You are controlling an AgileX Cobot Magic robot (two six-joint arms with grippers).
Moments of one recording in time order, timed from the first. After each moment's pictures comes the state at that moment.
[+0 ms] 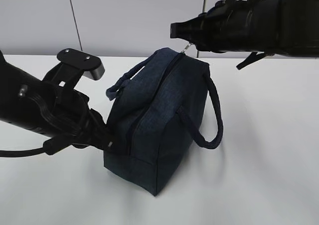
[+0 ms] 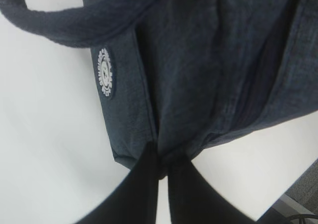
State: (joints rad) left arm -0.60 1.52 -0.84 -0.37 0.40 0.28; right arm 0.52 1.60 -1.12 1.86 -0.15 -1.58
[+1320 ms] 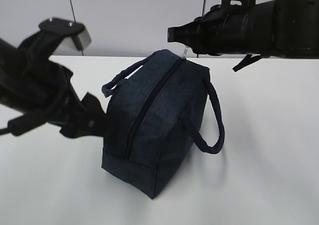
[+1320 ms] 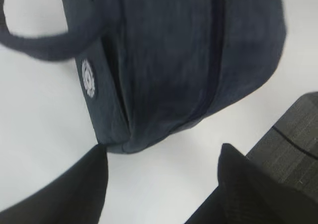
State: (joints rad) left arm -0.59 1.39 -0.98 -0.36 0.67 0.28; right arm 0.51 1.63 -1.12 1.85 -0.09 -1.59
